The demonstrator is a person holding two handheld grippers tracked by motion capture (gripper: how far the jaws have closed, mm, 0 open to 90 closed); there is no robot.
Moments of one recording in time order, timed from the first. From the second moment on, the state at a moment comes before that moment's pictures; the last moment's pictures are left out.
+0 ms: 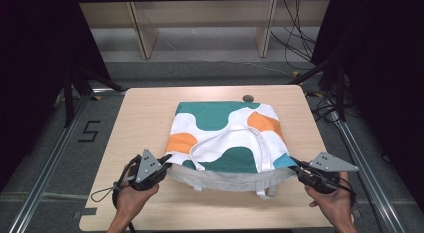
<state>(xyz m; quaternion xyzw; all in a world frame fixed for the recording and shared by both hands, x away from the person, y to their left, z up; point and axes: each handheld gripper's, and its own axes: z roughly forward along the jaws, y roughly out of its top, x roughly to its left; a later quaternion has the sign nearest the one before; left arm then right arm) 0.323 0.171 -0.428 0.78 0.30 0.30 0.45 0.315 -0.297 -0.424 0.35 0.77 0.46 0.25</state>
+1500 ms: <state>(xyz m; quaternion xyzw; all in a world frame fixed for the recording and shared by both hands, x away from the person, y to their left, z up) 0.322 0.183 -0.285 0.68 0.27 0.37 0.57 0.346 -0.300 -0.260 0.27 0.73 0.54 0.31</state>
